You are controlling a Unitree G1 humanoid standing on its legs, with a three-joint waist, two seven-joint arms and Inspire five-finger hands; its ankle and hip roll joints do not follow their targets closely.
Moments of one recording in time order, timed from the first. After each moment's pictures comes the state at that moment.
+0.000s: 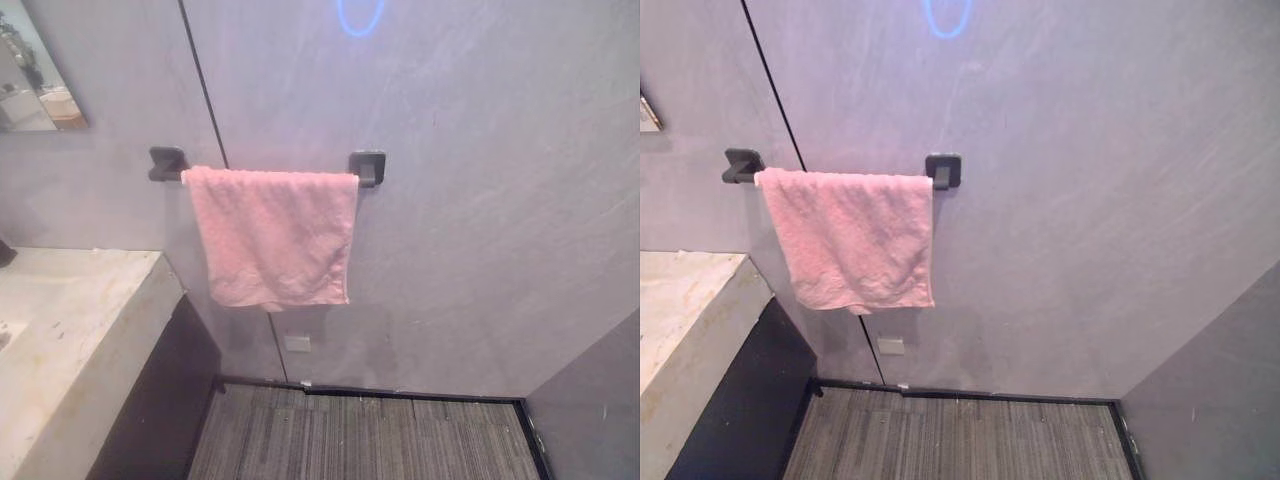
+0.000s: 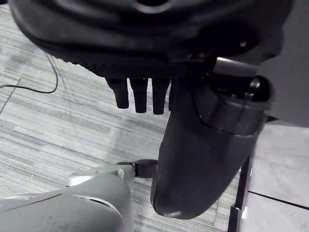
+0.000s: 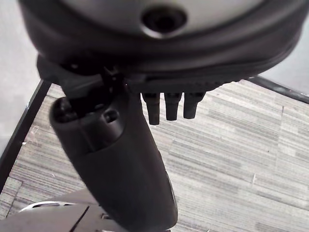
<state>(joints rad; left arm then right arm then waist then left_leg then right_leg) -0.04 0.24 -0.11 1.19 -0.39 0.29 0.19 -0.02 -0.27 0.32 1.17 0.06 0.40 0.00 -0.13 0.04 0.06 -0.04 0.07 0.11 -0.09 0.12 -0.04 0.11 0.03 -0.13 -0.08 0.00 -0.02</state>
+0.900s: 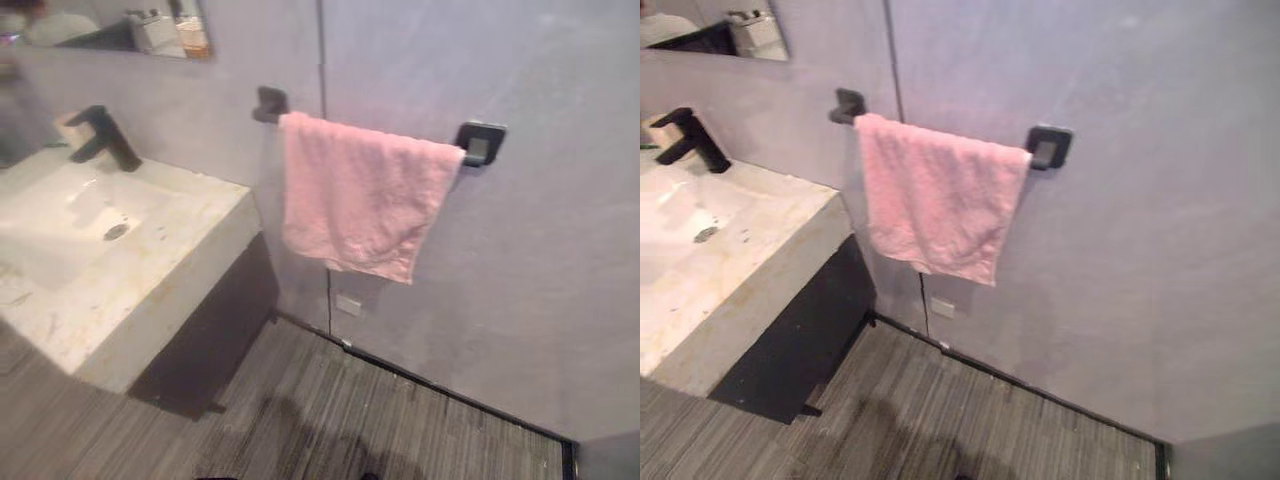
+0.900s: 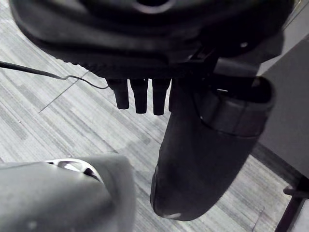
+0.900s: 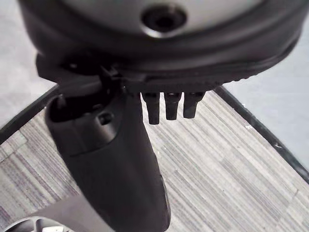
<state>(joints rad) -0.17 0.22 -0.05 1.29 -0.35 0.22 0.20 -0.06 -0.33 0.33 1.15 0.02 0.36 0.02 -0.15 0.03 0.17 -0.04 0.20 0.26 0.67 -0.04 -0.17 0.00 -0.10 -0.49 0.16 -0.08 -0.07</state>
